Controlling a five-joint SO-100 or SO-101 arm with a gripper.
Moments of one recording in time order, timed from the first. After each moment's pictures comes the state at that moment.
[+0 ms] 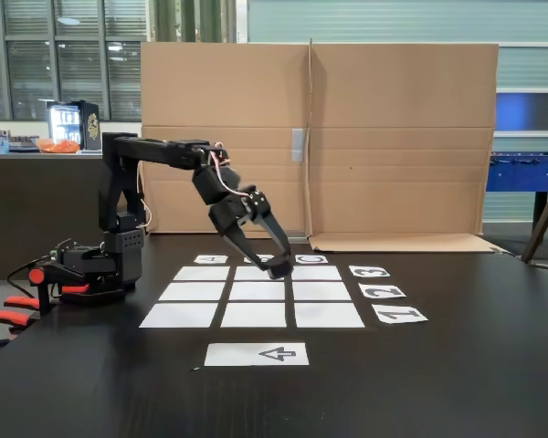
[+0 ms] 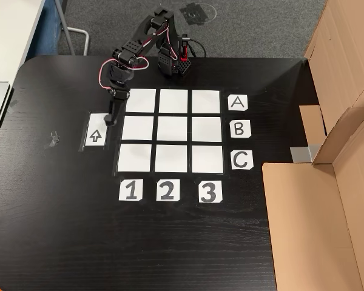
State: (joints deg) arm 26.7 85.0 93.1 47.9 -55.9
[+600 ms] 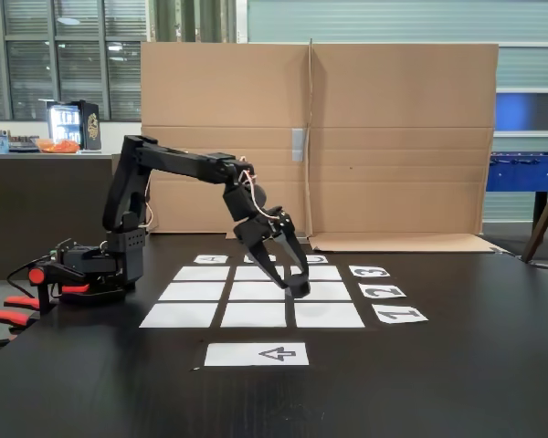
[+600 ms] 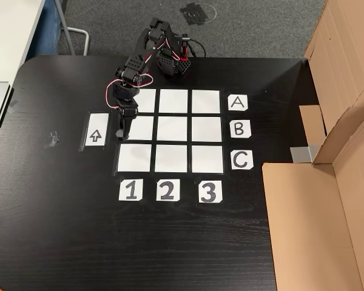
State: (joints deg) arm 20.3 68.5 78.3 53.5 -53.0
